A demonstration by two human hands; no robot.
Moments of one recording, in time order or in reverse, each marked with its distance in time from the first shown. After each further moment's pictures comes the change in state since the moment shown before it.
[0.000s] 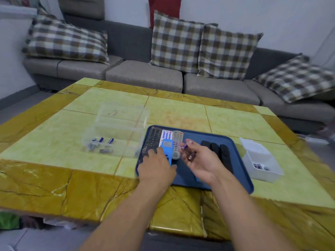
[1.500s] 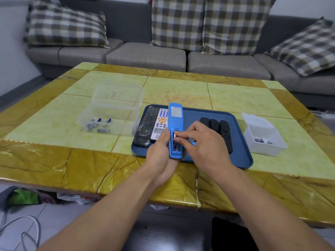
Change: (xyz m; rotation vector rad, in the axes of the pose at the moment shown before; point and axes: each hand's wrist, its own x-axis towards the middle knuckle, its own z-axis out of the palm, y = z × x) left_hand -0.039 0.021 0.017 -1.920 -0.362 -0.250; right_hand -0.045 0.014 -0.037 -1.419 0.040 -0.996
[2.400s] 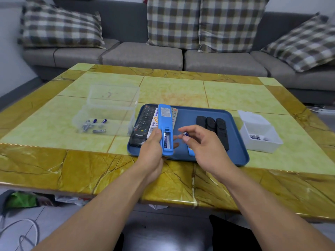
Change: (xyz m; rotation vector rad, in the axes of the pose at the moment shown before) left_hand 0.013 0.001 -0.012 0.434 0.053 0.160; right_hand -0.008 0.000 -0.011 0.584 -0.138 0.402
